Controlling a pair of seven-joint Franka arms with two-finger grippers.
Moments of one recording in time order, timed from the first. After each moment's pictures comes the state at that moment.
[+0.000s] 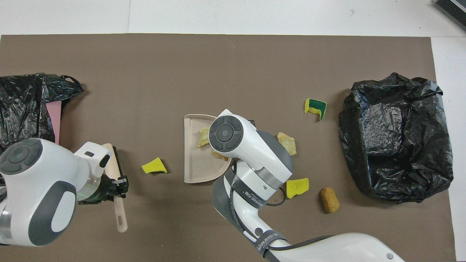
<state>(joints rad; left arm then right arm) -0.17 -0.24 -0.05 -2.43 -0.13 1.93 -0.48 0.53 0.39 0.10 -1.71 -0.29 1.96 -0.83</state>
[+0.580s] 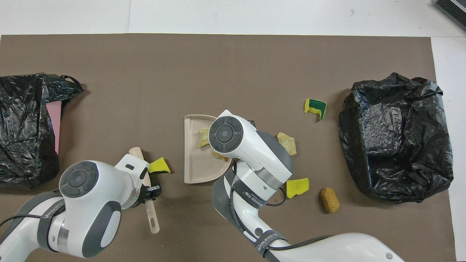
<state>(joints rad) -0.35 -0.20 -0.07 -2.51 -0.20 2.16 -0.59 0.53 0.39 0.10 -1.71 -0.29 1.96 -0.83</state>
